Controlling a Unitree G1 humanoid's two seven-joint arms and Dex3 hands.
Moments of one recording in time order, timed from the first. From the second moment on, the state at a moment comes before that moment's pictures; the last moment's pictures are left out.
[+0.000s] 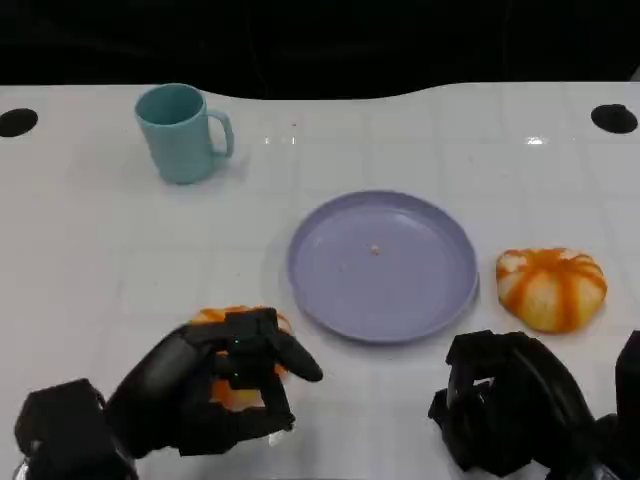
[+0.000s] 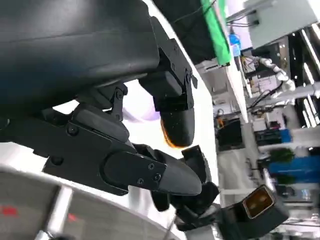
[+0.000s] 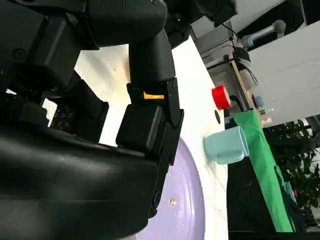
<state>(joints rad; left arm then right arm) 0.02 0.13 -0.06 0.11 -0.13 -0.37 -0.64 -0.06 0.02 -0.01 0.32 0.32 -0.04 0.59</state>
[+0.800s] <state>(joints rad) 0.07 0.25 -0.10 -0.20 0.56 -0.35 -0.21 -0.07 0.02 0.00 0.31 0.32 -0.02 0.58</state>
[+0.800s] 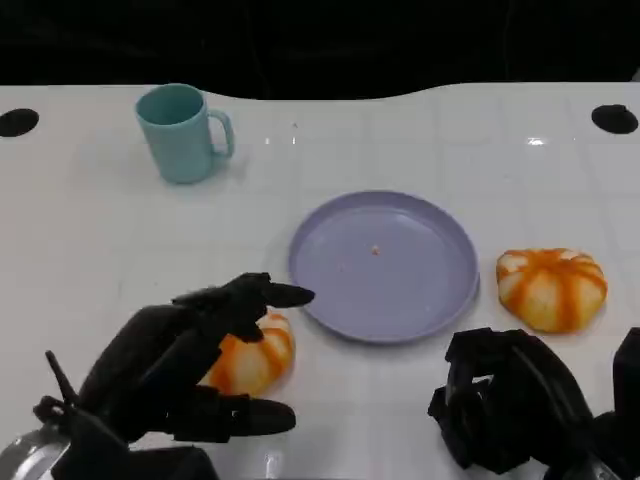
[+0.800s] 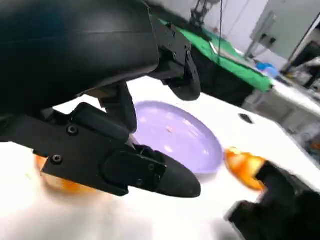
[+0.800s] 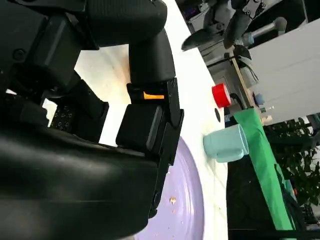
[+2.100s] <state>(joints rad) 0.01 0.24 -0.38 -0.29 1.30 0.20 -0.24 -0.07 0.02 0.00 0.30 0.32 0.00 0.57</state>
